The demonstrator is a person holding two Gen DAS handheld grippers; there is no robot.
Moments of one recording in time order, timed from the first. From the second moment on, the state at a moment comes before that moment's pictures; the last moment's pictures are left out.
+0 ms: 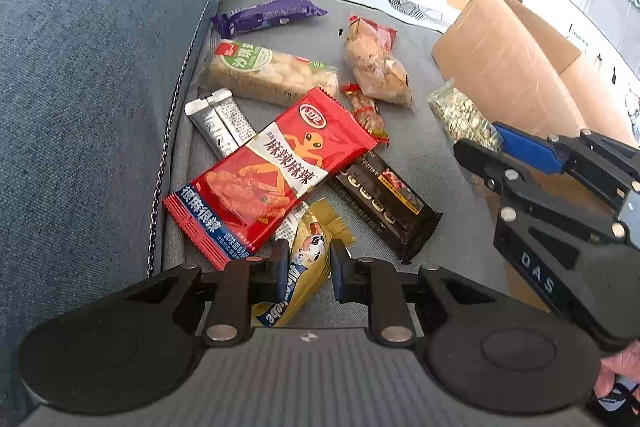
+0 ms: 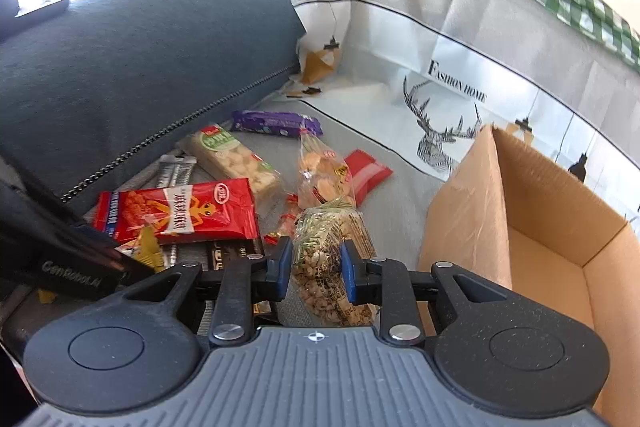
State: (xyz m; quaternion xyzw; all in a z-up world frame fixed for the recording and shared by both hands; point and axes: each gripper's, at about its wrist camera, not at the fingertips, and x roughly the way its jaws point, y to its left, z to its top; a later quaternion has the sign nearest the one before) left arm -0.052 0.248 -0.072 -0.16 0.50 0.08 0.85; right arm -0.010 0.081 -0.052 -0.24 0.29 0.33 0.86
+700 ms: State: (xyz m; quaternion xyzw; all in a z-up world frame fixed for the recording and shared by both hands) left arm -0.050 0.250 -0.072 -0.17 0.49 0.08 0.85; right arm -0.070 0.088 -0.061 -0.35 0.26 0.38 0.82
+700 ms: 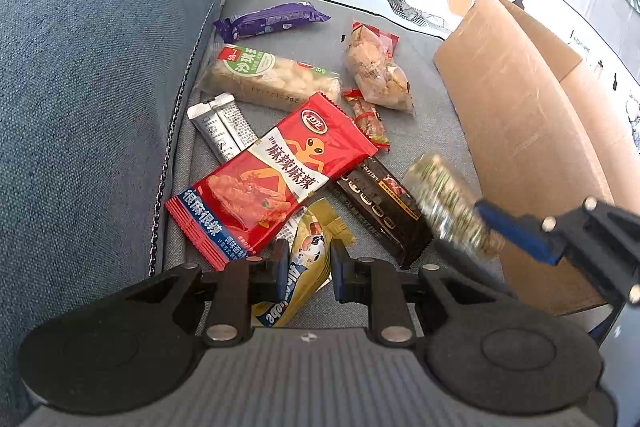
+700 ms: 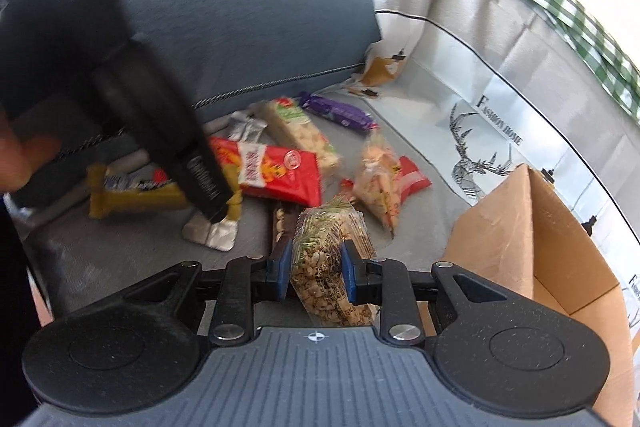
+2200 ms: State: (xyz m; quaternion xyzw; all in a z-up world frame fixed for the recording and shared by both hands) left arm -0.042 0.250 -0.083 -0.16 0.52 0.08 0.83; right arm -0.013 0.070 -0.081 -0.13 0.46 0.34 0.81
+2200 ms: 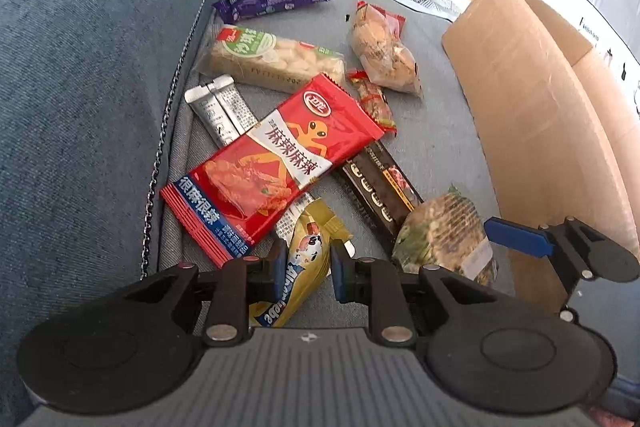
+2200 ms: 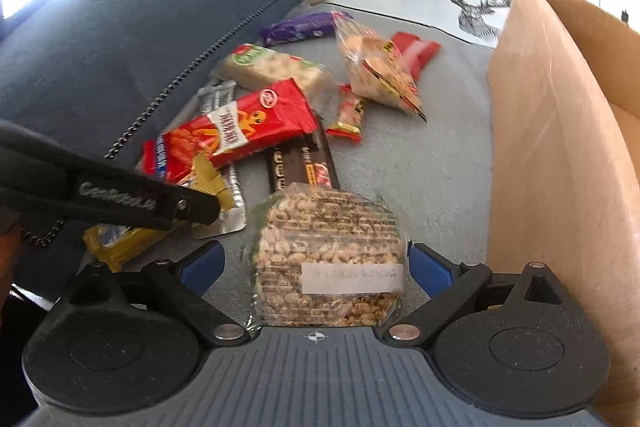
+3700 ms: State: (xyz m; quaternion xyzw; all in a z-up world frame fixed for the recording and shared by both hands) left arm -0.054 0.244 -0.076 -0.14 0.53 0.10 0.83; right arm -0.008 0.060 -0.090 -0.12 0.47 0.31 0.82
